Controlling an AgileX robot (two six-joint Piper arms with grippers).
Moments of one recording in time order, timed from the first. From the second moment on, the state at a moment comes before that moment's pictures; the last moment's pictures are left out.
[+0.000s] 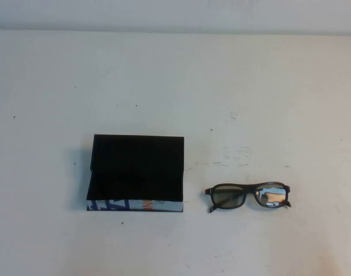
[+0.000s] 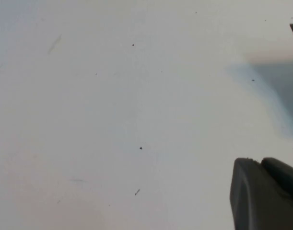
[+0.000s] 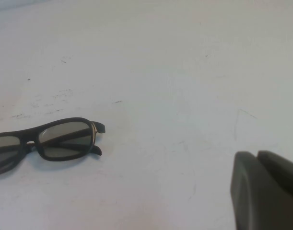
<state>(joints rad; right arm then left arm) -0.03 -0.01 0.03 0.23 0.37 -0.01 -0.05 -0.01 0.03 0.02 0.39 0.07</state>
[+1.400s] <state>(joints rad) -0.03 -0.01 0.03 0.66 0.30 -0.01 -0.05 -0.01 0.03 0.03 0.39 0.07</state>
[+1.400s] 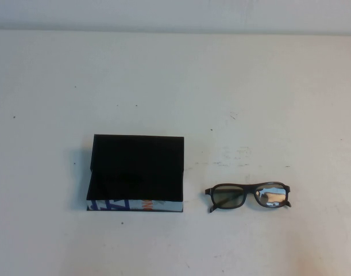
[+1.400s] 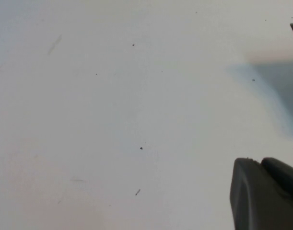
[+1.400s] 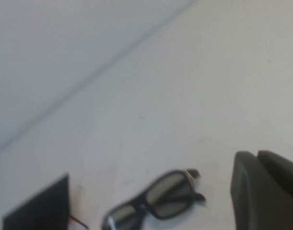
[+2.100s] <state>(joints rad) -0.03 0.28 -0.26 0.89 0.66 -0.22 -0.05 -0.01 0.03 0.03 0.39 0.07</state>
